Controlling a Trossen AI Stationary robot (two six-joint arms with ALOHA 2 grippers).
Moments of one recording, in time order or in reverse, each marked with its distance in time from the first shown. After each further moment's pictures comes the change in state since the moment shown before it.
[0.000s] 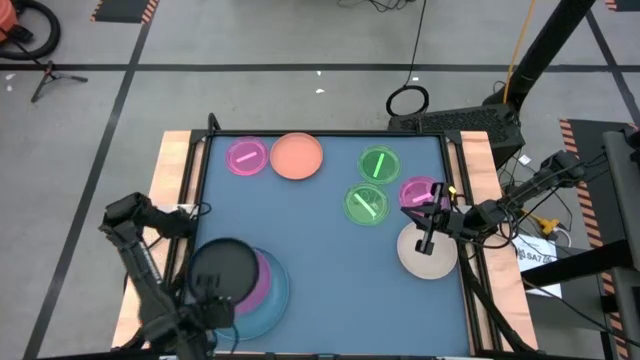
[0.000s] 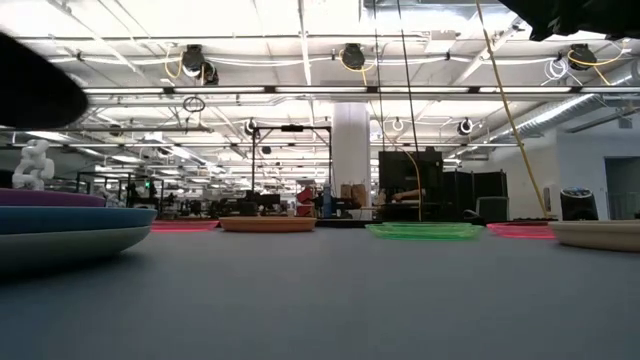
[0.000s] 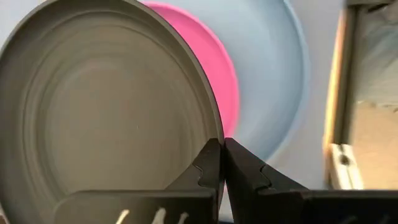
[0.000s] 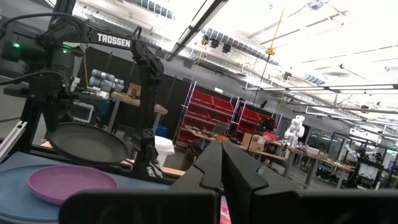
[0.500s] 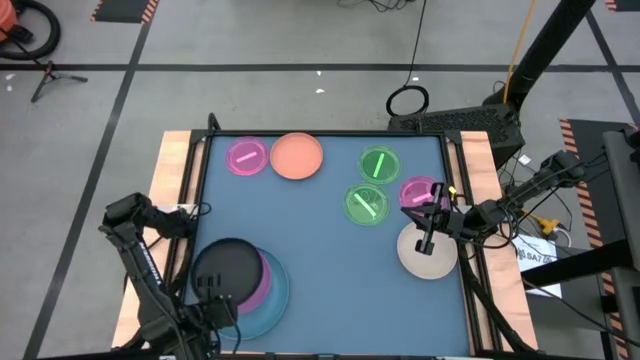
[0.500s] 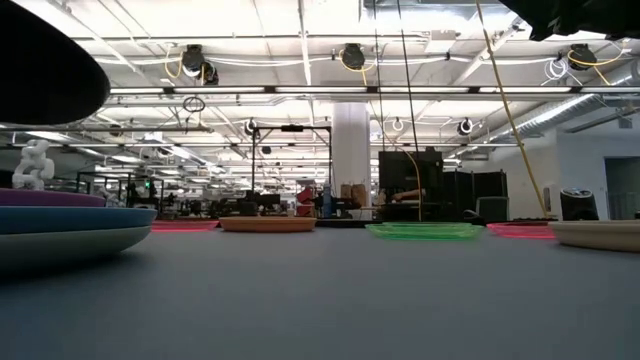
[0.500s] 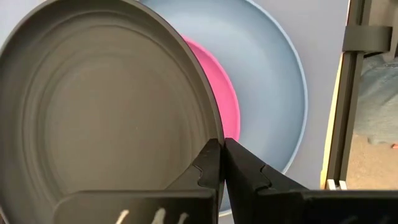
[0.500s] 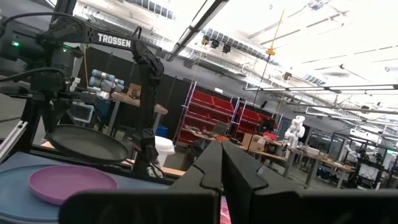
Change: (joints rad) left arm 0.005 0.003 0.000 0.032 -0.086 -0.050; right arm 0.000 0.000 0.000 0.000 -0.001 -0.001
